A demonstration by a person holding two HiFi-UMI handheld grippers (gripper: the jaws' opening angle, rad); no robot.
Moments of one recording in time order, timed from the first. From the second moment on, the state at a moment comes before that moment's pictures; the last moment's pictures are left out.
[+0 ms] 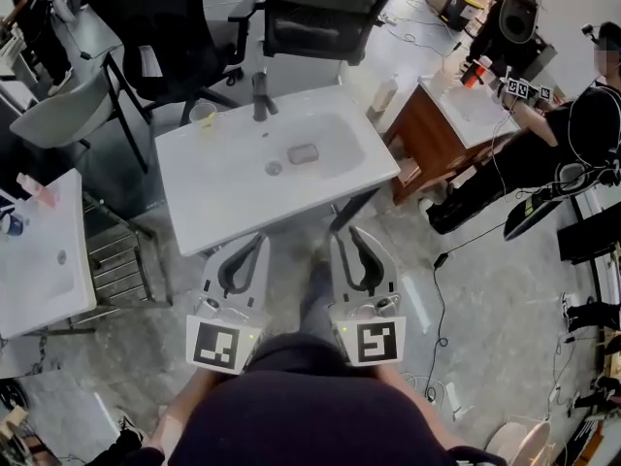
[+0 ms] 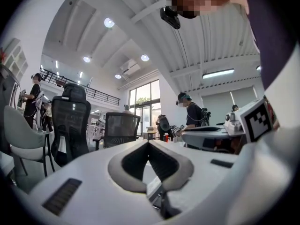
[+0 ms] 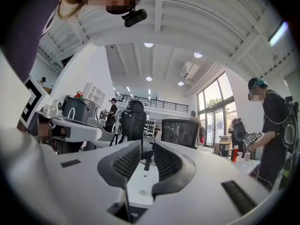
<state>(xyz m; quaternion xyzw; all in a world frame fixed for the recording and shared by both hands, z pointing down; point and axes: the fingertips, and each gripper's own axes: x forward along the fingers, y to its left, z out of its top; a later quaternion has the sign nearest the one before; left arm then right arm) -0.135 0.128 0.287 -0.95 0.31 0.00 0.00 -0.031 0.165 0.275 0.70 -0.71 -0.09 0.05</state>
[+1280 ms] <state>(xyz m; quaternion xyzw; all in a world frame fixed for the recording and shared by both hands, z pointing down) 0.011 -0.109 0.275 -0.82 0.57 -0.02 0.03 0.098 -0.126 0.271 0.43 -0.90 -0.10 0.01</state>
